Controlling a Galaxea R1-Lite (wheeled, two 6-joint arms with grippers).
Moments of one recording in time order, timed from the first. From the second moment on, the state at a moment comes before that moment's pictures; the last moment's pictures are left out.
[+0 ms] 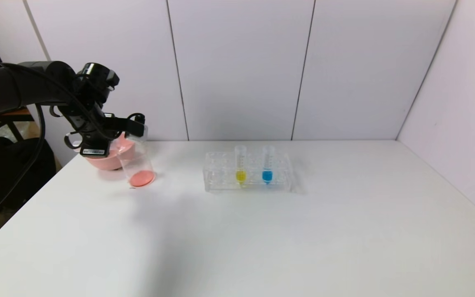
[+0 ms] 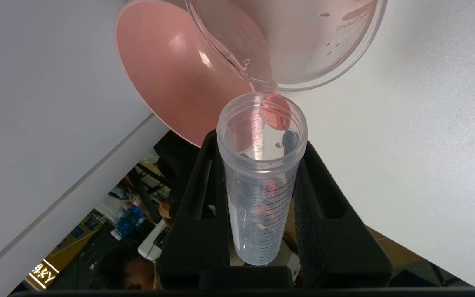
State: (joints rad) left arm -0.05 2.15 -2.03 0.80 0.28 1.43; right arm 0.00 0.00 0.00 0.01 0.00 0.00
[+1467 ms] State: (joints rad) left arm 0.06 1.97 -2.02 0.78 -0.22 1.13; right arm 0.00 0.00 0.00 0.01 0.00 0.00
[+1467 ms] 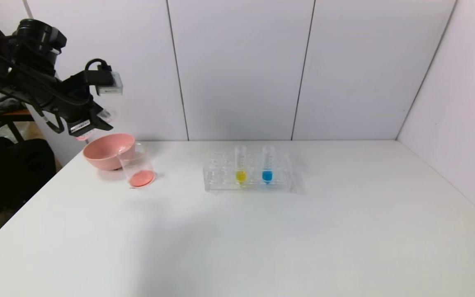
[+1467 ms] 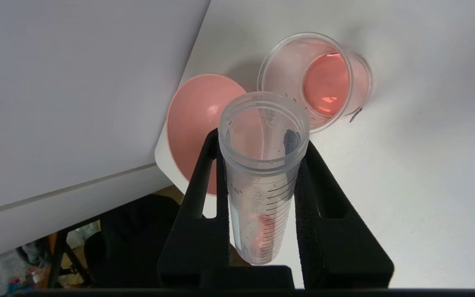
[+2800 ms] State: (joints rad) left arm 0.21 1.99 -1.82 0.26 -0.58 0.37; right arm 0.00 0.00 0.00 0.01 0.00 0.00
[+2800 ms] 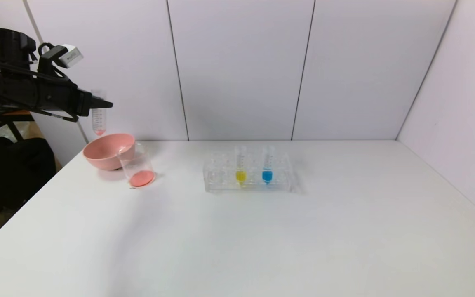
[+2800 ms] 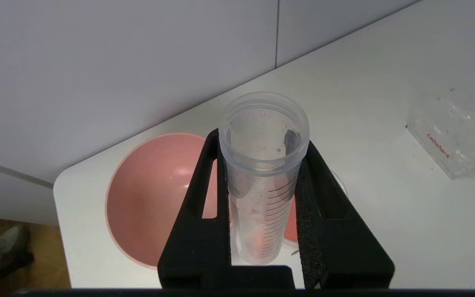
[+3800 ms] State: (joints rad) left arm 0.28 2.14 -1.43 -0.54 -0.56 0.00; right arm 0.00 0.00 0.00 0.01 0.00 0.00
